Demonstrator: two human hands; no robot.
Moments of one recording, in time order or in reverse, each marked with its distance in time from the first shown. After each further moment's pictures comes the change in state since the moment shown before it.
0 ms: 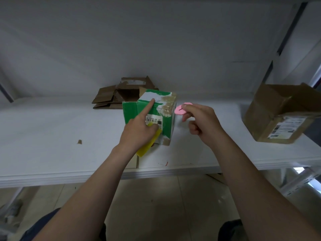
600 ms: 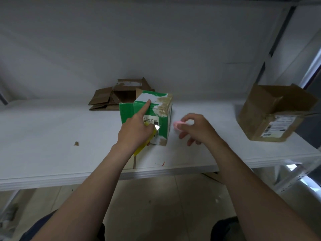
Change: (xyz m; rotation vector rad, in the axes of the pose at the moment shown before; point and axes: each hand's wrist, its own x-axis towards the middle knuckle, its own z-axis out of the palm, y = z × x) left_hand 0.004 0.005 0.001 0.114 0.005 -0.044; right_hand -0.001 0.021 -0.020 -0.584 -0.054 -0.020
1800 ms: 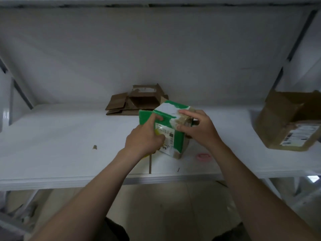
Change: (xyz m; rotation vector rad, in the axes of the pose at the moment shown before) left_hand -0.013 -0.007 -0.032 0.074 -0.116 -0.009; right_hand 0.030 -0.013 0.036 0.180 0.094 -0.326
